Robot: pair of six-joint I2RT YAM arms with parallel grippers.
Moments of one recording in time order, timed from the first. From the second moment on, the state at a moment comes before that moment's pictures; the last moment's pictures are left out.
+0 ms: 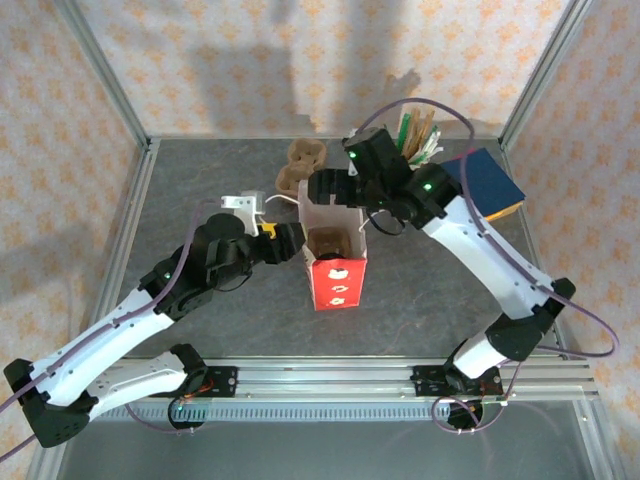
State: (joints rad) left arm -0.75 0.92 0.98 -0.44 -0.13 -0.69; right arm 0.78 1.52 1.85 -1.01 0.08 0.59
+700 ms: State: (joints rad) left arm -0.75 1.00 1.09 -0.50 -0.23 -0.64; right arm 0.33 1.43 1.82 -0.92 0.08 0.50
